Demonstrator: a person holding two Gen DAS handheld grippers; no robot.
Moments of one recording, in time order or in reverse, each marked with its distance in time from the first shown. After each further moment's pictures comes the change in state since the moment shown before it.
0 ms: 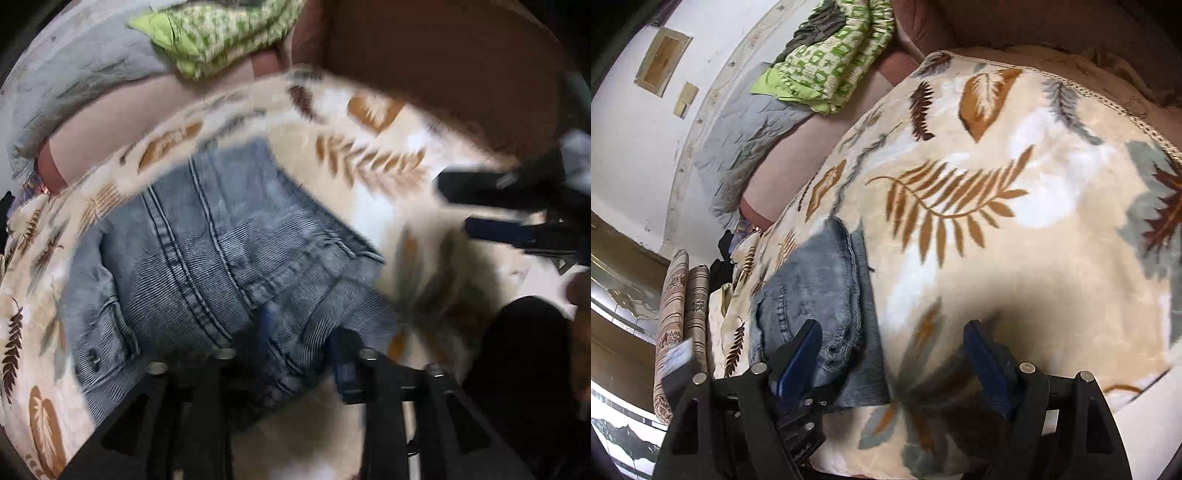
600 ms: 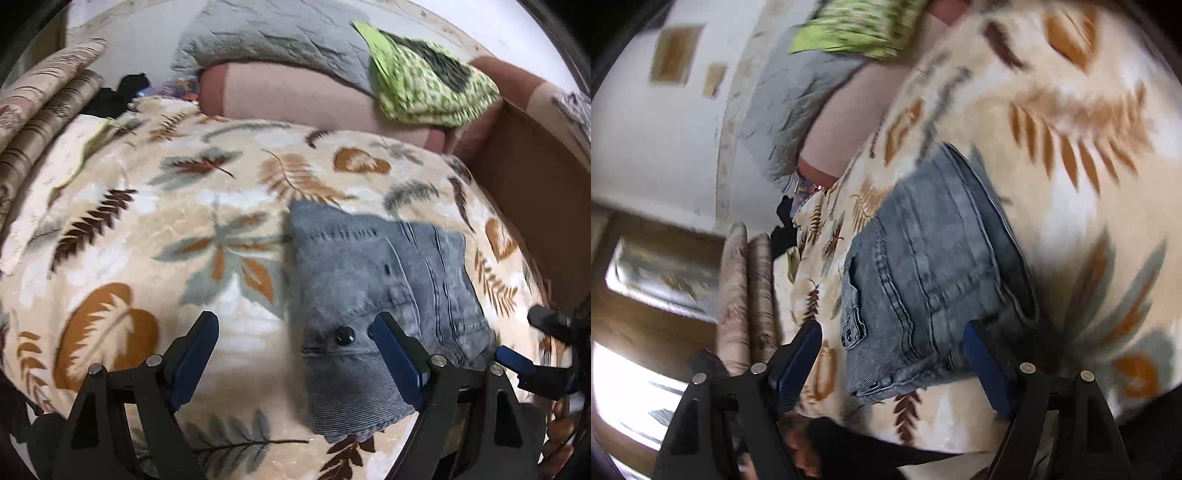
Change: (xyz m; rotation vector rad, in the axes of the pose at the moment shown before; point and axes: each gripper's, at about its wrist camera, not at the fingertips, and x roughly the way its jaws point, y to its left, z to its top) left arm -0.063 0.148 -0.052 -0.552 -0.107 0.177; right arm 0.047 0.062 -0.018 0.112 0.207 0.276
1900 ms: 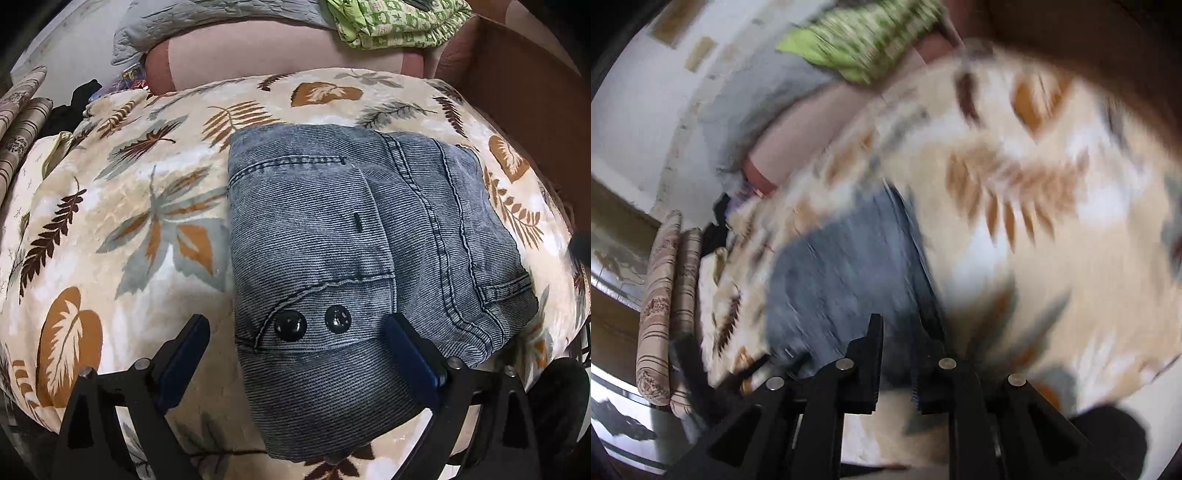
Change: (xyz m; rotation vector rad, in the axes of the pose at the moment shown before) left arm 0.048 -0.044 -0.022 0.180 0.159 0.065; right arm -0.027 0.039 0.008 -0.238 -0.149 -0.332
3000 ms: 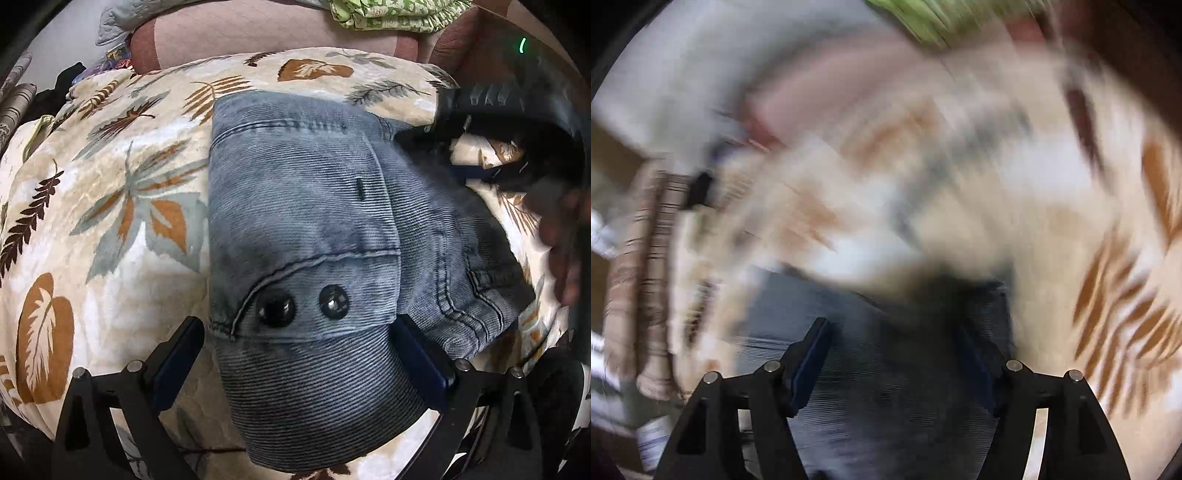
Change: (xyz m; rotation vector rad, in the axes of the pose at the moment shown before) left arm 0.018 -0.002 -0.002 0.005 0.074 -0.058; right arm 0.168 0.036 0.073 -0.144 0.269 -0.084
